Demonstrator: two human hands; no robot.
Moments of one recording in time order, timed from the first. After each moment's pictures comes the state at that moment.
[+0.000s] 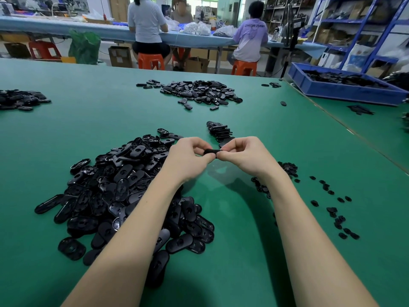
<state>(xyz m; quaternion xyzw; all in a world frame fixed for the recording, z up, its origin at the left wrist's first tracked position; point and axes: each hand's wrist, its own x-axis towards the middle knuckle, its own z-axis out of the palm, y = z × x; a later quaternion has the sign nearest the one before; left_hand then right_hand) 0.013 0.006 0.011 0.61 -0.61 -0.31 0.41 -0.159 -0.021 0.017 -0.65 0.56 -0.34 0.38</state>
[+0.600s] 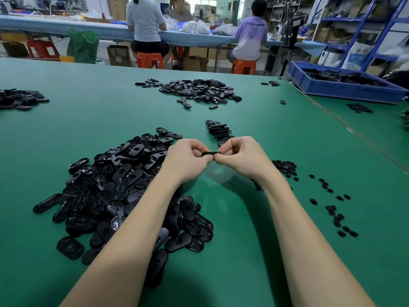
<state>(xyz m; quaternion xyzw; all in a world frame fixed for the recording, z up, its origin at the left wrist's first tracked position) 0.014 0.005 0.005 0.64 -0.60 -0.29 0.38 -0.156 -0.019 0.010 -0.68 0.54 -0.35 0.35</state>
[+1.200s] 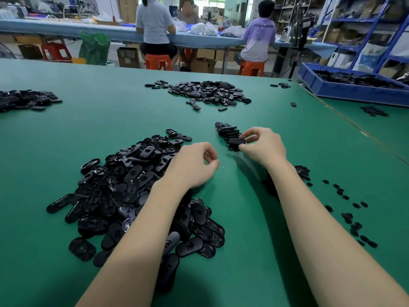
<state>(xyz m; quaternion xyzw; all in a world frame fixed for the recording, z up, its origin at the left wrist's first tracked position) 0.027 0.002 0.000 0.62 -0.70 -0.19 0.30 -0.164 -0.067 0.012 -0.65 0.68 -0.30 0.19</state>
